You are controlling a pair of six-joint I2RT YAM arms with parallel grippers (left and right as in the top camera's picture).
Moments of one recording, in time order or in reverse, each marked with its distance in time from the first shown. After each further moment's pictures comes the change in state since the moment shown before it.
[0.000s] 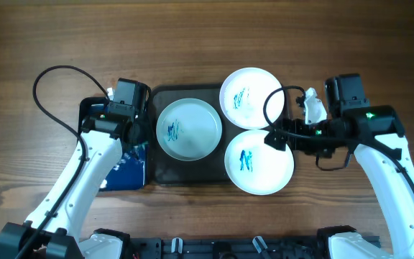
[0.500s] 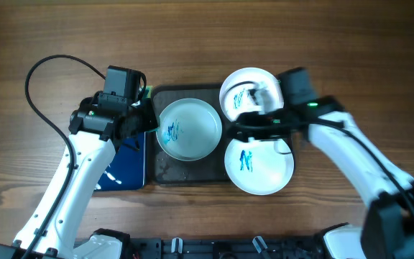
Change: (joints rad) left arm 0.000 -0.049 0.124 -0.029 0.168 0.007; right arm 0.238 0.275 -0.058 0.454 -0.182 0.052
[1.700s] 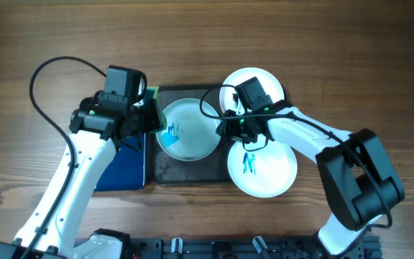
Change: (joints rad) left arm 0.000 0.007 0.000 0.005 0.087 0.000; right arm 0.141 0.281 -0.002 0.301 0.296 0.475
